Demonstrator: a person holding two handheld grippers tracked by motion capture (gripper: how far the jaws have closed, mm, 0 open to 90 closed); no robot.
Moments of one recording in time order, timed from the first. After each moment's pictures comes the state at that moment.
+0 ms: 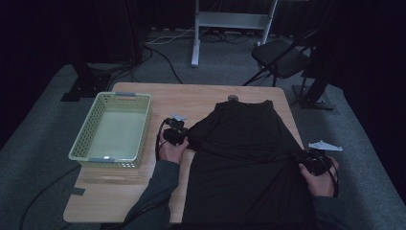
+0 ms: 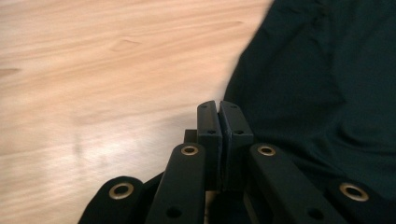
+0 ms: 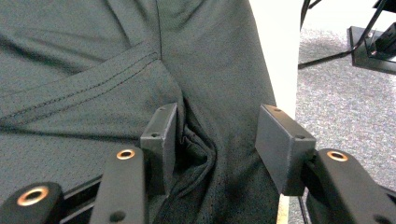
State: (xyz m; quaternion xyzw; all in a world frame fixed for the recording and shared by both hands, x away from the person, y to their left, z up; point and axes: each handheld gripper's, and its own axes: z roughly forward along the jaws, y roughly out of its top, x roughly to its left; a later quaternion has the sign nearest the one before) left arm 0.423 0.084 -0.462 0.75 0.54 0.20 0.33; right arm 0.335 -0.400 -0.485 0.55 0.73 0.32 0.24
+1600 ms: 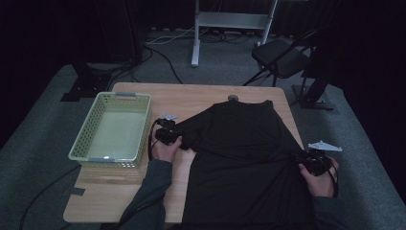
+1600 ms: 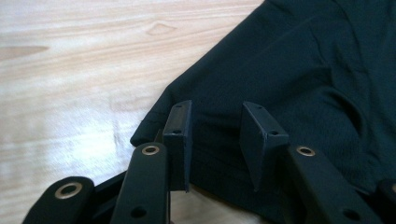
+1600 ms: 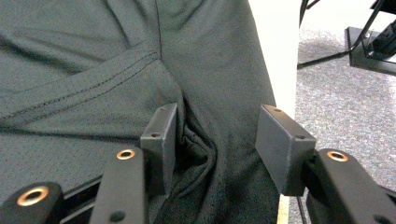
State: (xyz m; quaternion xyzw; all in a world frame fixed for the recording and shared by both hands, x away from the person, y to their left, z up) left arm 0.432 0.111 -0.476 0.74 0.55 0.19 0.34; right arm 0.334 -0.399 -0.485 0.55 0.73 0.32 0.25
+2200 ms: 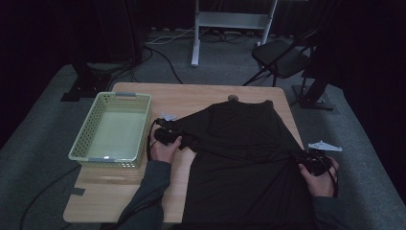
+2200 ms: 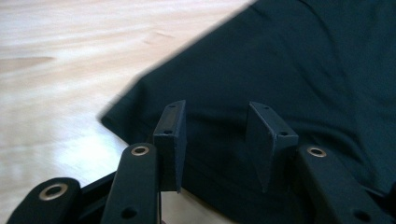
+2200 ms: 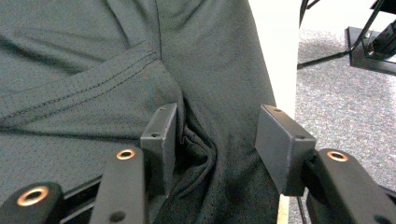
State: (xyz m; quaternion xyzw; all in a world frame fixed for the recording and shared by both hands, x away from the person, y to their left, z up) left arm 0.421 0.110 -0.472 0.75 0.53 0.20 0.35; right arm 0.334 -0.399 -0.485 0.55 0.73 0.32 0.25
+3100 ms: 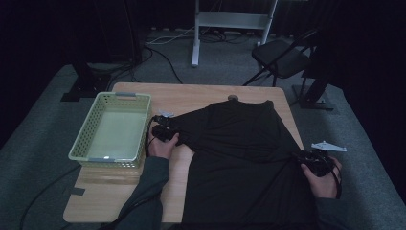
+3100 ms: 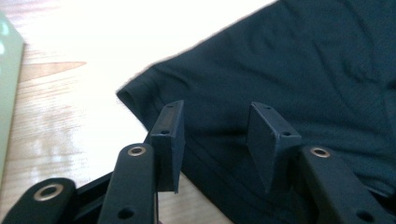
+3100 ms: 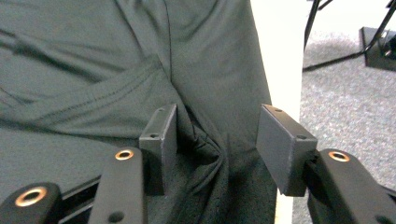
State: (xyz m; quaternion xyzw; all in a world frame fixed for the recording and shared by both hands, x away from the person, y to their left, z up) left arm 0.437 0.120 -0.471 0.73 0.56 0.21 0.33; right arm 0.327 -0.401 -0.475 0.55 0.72 0.34 0.23
